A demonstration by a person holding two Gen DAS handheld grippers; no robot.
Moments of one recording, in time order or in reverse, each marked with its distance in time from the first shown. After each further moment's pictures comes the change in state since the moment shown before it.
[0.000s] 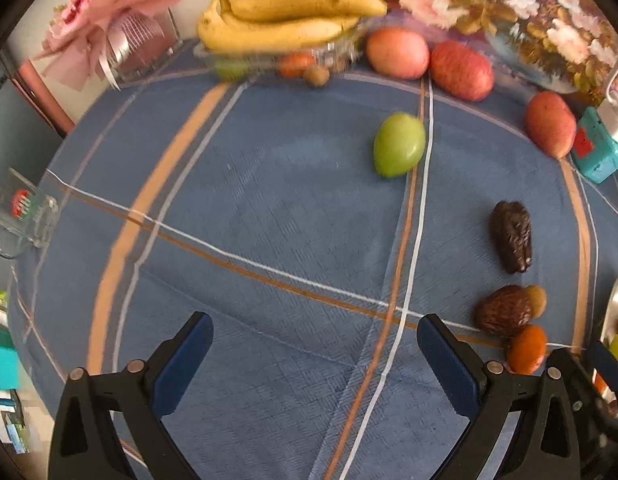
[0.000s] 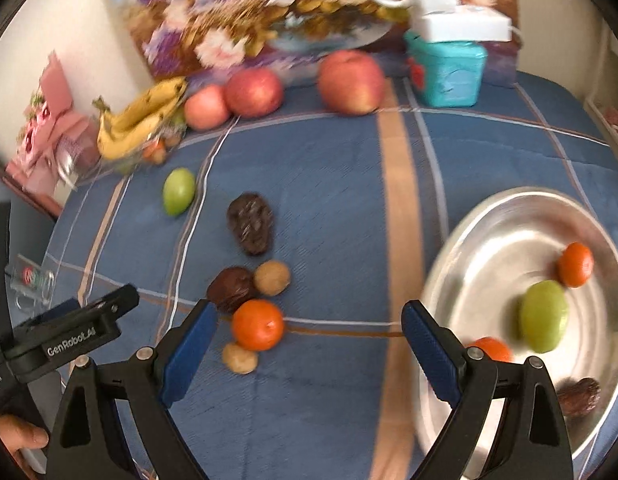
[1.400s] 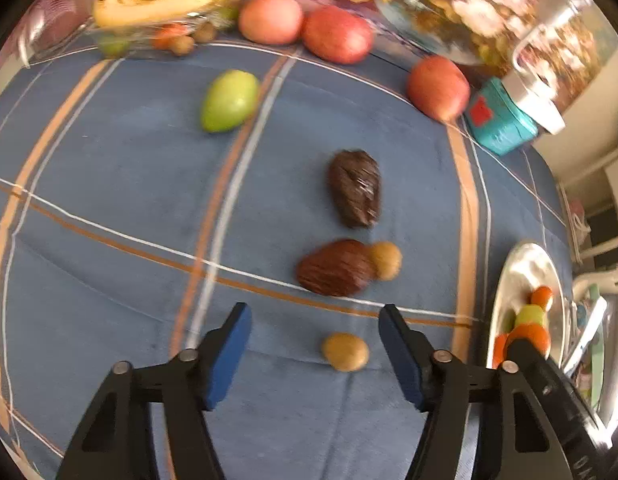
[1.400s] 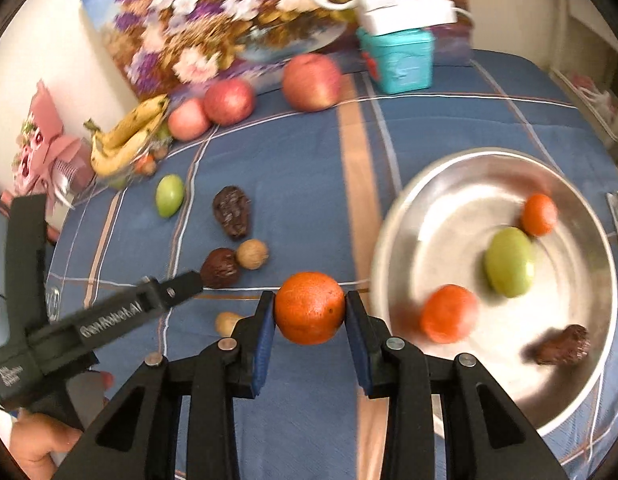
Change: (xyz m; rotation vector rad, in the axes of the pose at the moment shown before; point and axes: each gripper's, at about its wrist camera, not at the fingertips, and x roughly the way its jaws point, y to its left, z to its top) left arm -0.016 -0.075 -0.019 0.039 0.078 -0.350; right arm -0.037 -0.032 -0.022 0.122 -0.024 -0.005
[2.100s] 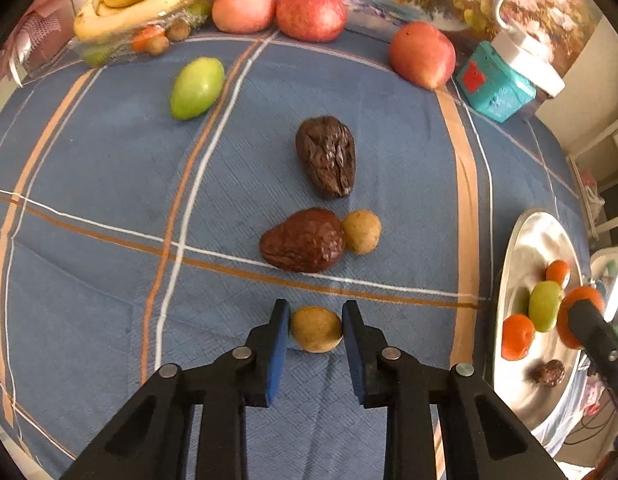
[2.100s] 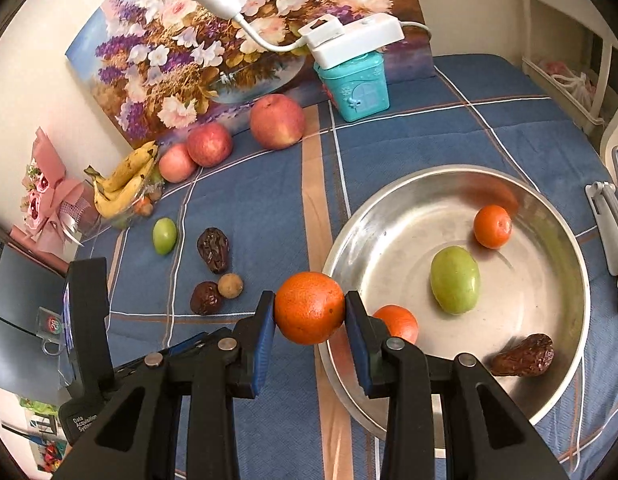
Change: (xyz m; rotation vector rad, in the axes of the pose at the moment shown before) left arm 0.012 -0.028 -0.013 0.047 0.005 0.072; right arm -0.027 -0.042 0.012 0.077 -0.062 0.047
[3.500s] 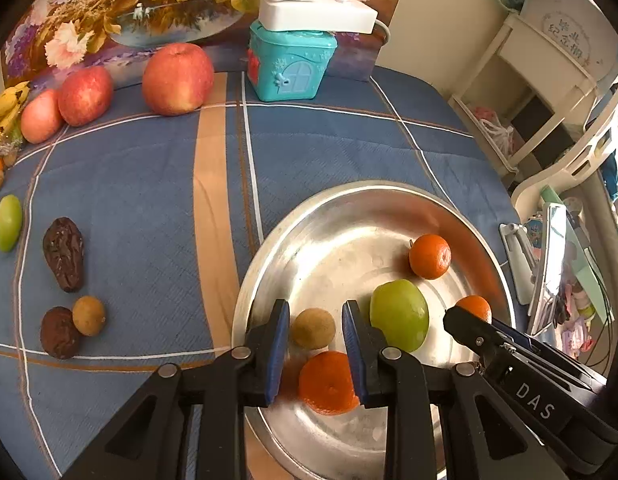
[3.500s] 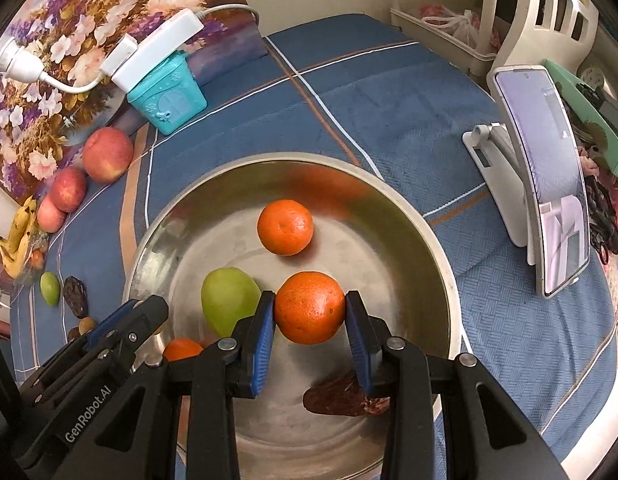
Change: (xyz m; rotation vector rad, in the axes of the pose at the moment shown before) left arm 0.014 -0.154 -0.006 0.340 -0.054 -0.200; right arm 0.005 -0.120 0.011 0.224 0.052 -0.284
